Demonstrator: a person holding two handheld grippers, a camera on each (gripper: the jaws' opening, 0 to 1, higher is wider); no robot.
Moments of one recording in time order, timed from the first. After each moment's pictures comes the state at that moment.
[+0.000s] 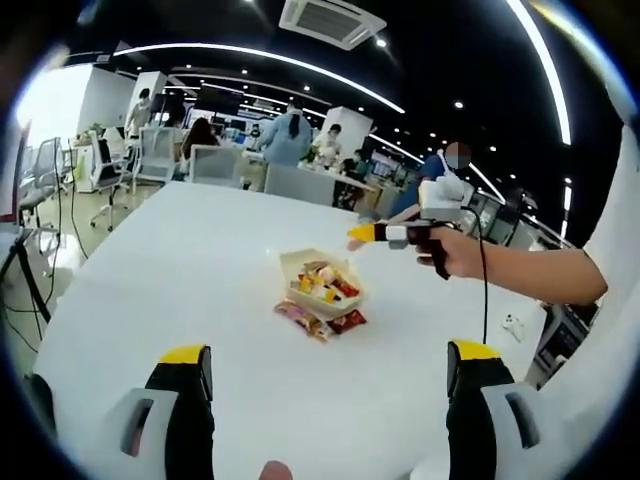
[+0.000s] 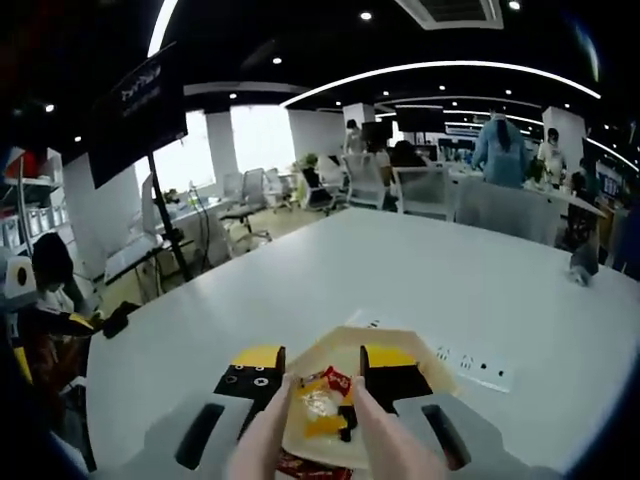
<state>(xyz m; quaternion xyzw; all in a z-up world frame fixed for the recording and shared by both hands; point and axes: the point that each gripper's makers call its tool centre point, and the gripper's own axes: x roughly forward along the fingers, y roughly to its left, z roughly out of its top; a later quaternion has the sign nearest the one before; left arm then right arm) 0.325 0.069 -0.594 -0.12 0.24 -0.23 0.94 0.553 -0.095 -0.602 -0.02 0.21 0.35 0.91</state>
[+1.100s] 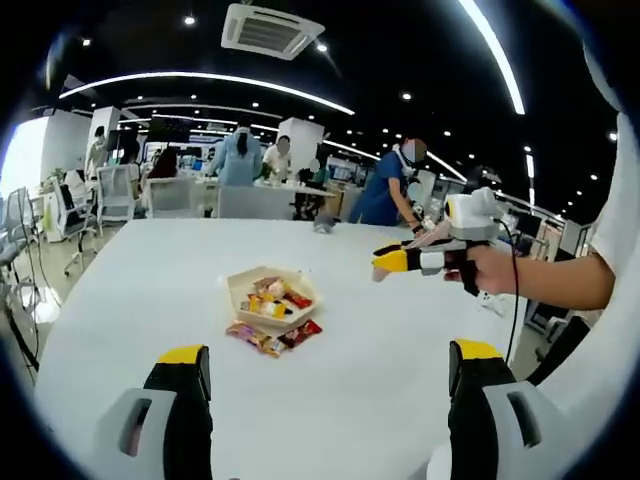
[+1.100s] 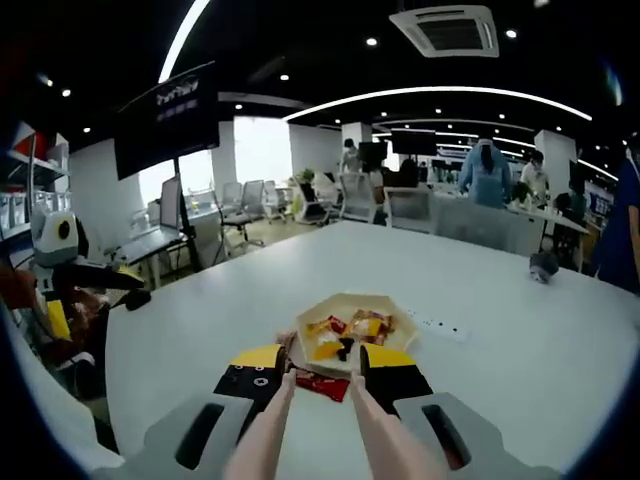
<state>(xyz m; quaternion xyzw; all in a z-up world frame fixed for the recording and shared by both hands) 0.297 0.000 -0.573 -0.04 0.19 -0.31 0.93 0.410 -0.178 -0.577 -0.04 0.17 0.34 0.93</state>
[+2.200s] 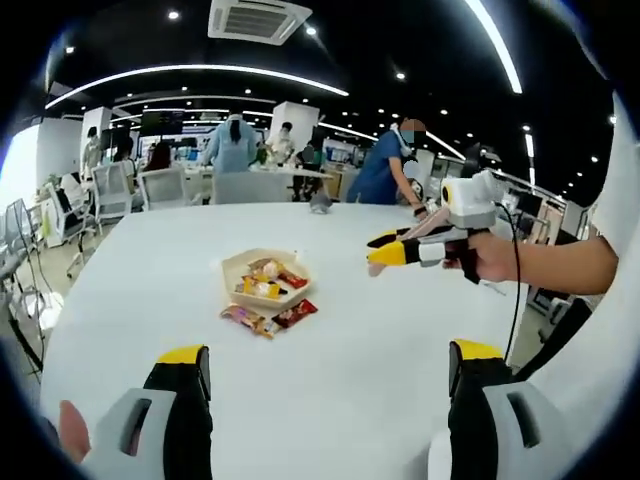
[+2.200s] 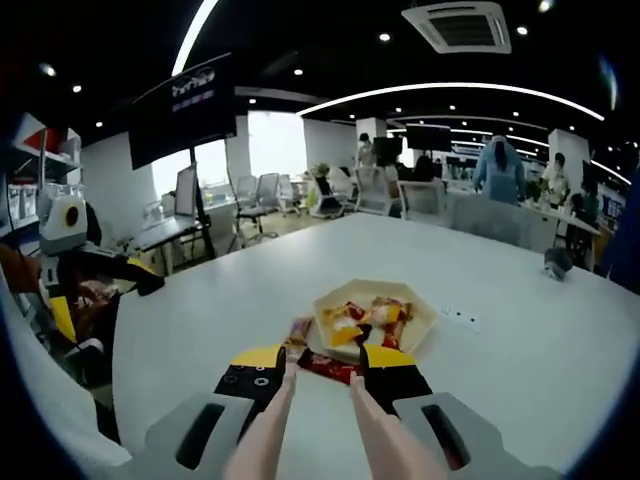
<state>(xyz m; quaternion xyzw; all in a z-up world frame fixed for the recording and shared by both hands) 0.289 -0.008 -0.591 -0.02 0.22 -0.30 0.93 0.407 -0.160 -0.600 -0.05 0.18 0.37 0.91</state>
